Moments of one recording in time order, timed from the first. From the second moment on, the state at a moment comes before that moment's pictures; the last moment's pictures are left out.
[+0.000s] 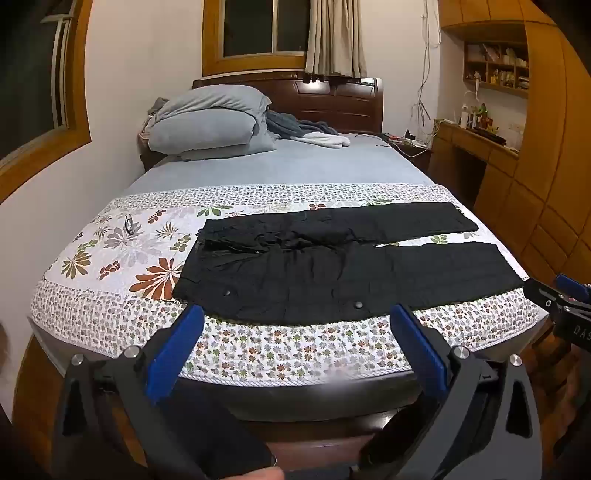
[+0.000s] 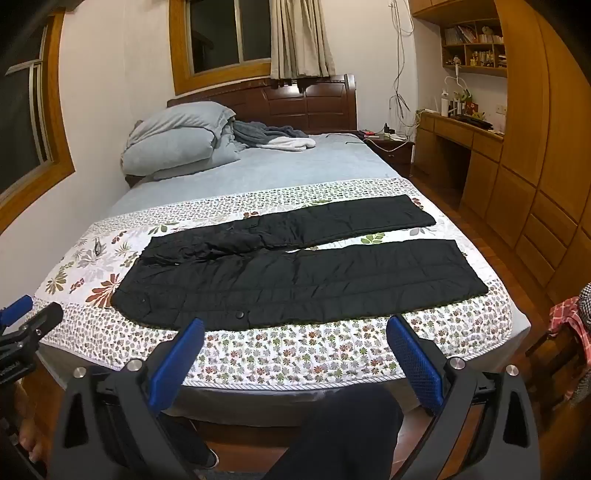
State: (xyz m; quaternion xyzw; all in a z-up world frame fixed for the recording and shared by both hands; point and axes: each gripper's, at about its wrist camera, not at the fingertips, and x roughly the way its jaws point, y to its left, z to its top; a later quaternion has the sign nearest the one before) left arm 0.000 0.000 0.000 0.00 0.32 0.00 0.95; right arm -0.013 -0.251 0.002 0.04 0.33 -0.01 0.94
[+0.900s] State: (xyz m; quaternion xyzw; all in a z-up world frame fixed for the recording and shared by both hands) left arm 0.002 0.004 0.000 0.00 0.32 0.00 0.95; right arm -0.013 -0.250 0.003 0.04 0.33 -0.01 0.94
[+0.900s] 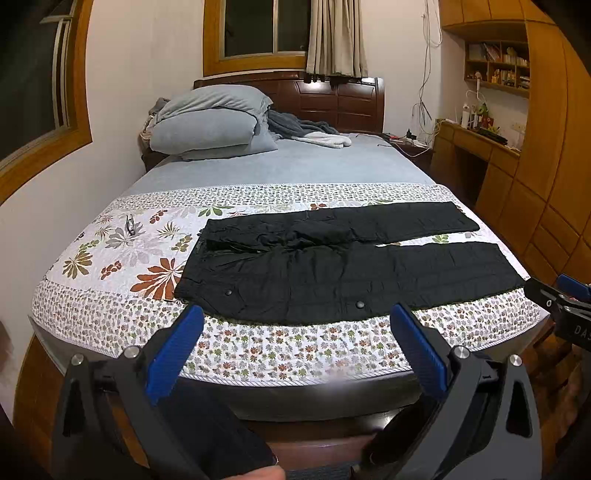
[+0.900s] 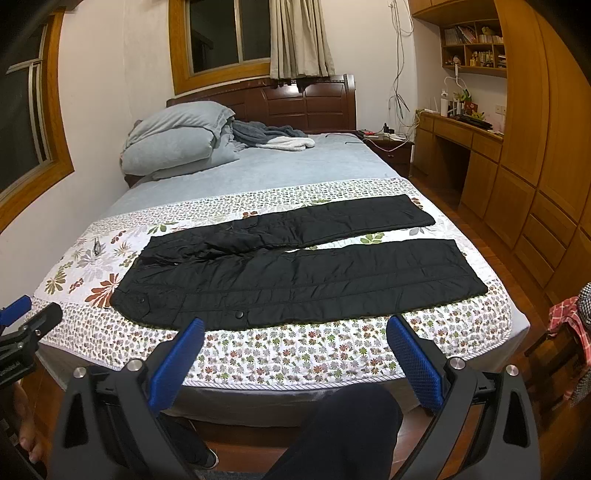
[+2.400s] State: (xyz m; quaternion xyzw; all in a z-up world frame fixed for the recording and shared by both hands) left arm 0.002 0.001 0.001 0.00 0.32 0.00 0.95; right arm -0.015 -0.252 0.006 0.04 0.33 -0.01 0.94
